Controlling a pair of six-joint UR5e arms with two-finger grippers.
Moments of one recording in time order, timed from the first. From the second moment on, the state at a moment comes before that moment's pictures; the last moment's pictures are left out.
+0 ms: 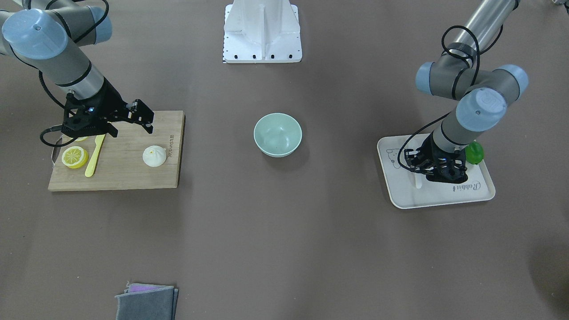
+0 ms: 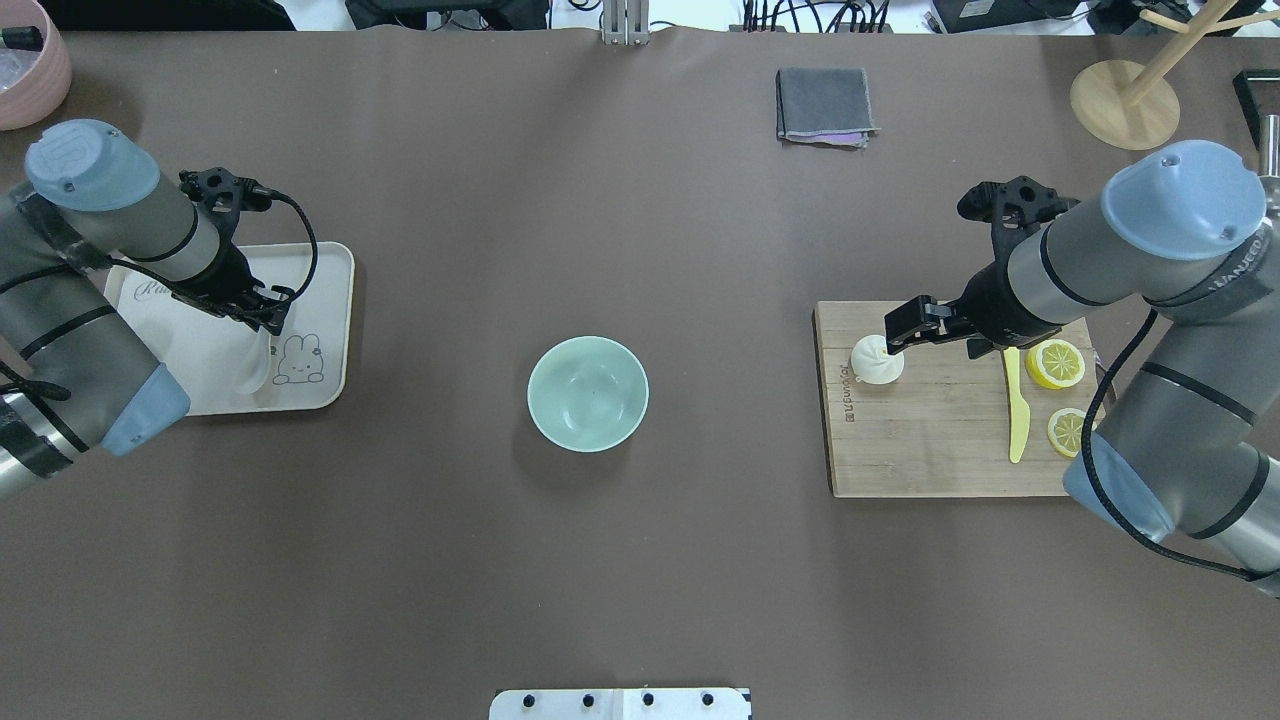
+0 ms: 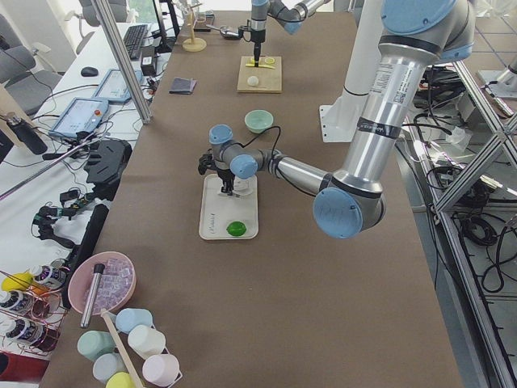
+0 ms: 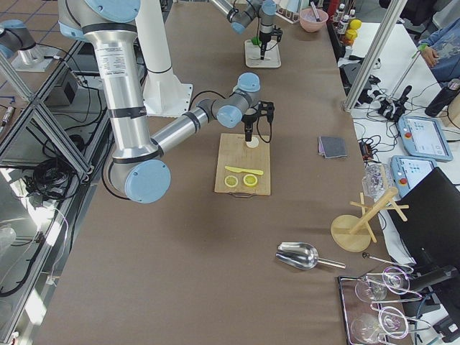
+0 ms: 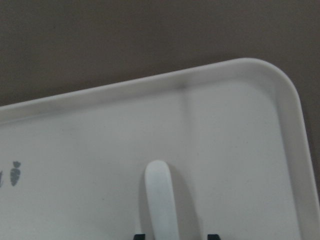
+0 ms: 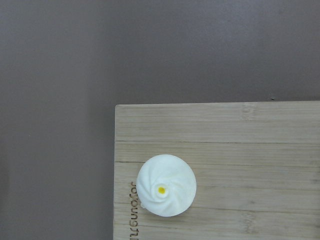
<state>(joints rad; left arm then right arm) -0.86 -1.89 -1.51 -1.90 -2.13 -0.74 0.78 -1.38 1.91 -1.30 2.11 1.05</state>
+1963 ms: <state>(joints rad) -0.57 -2.37 -1.44 -1.87 -1.97 -1.16 0.75 -1.27 1.73 -1.29 2.07 1.05</state>
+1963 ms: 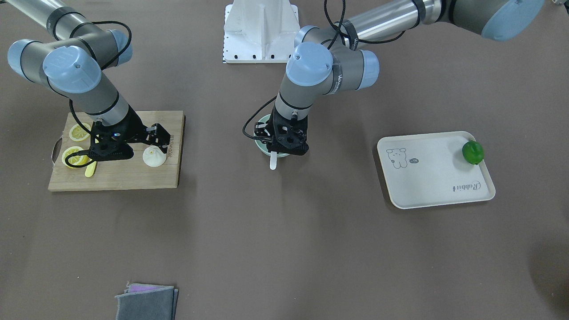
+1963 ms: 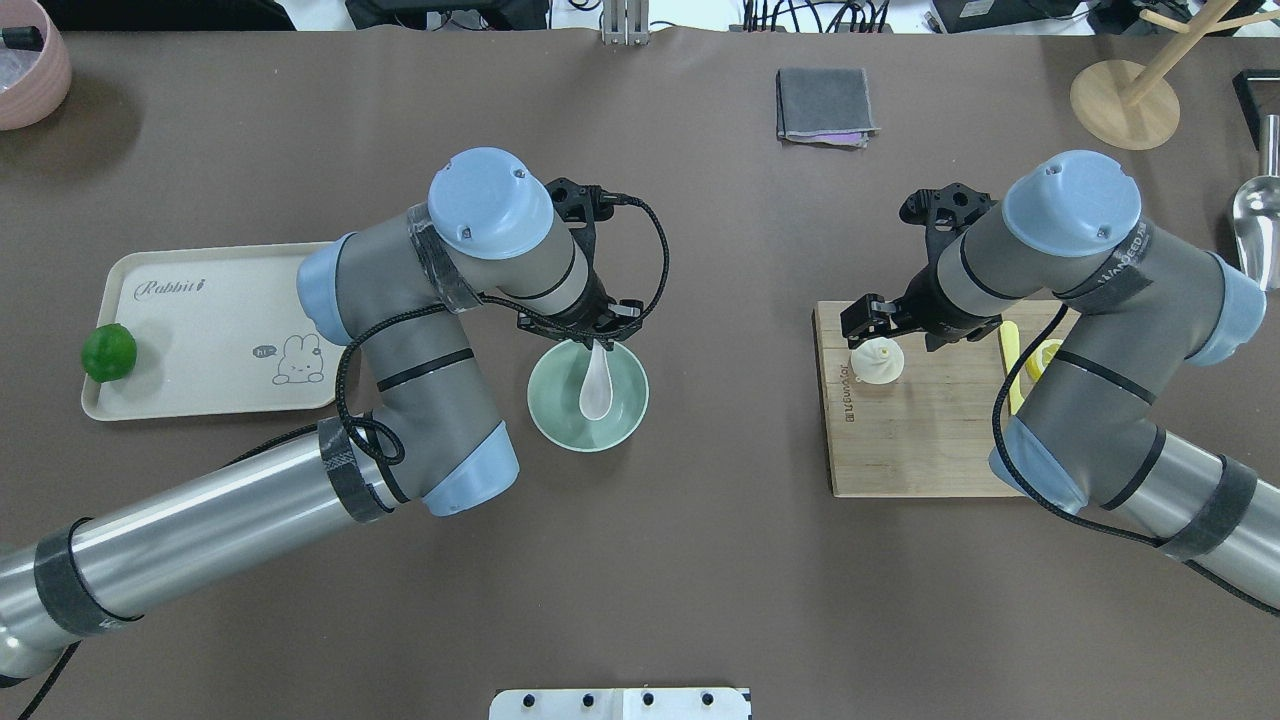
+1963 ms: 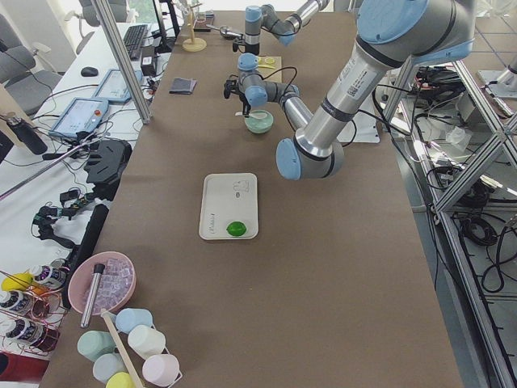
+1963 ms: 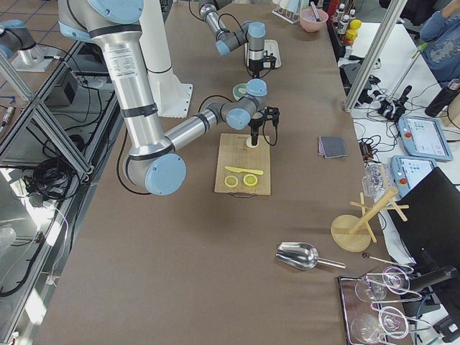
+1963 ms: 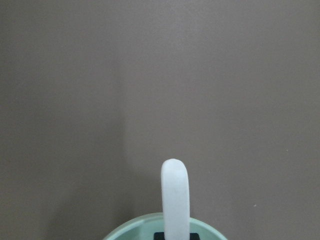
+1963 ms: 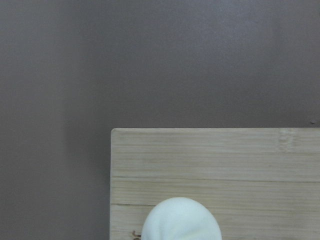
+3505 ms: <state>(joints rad) -0.68 -2.32 -1.52 -1.87 -2.01 -1.10 0.70 -1.14 1.74 -1.30 2.04 1.15</state>
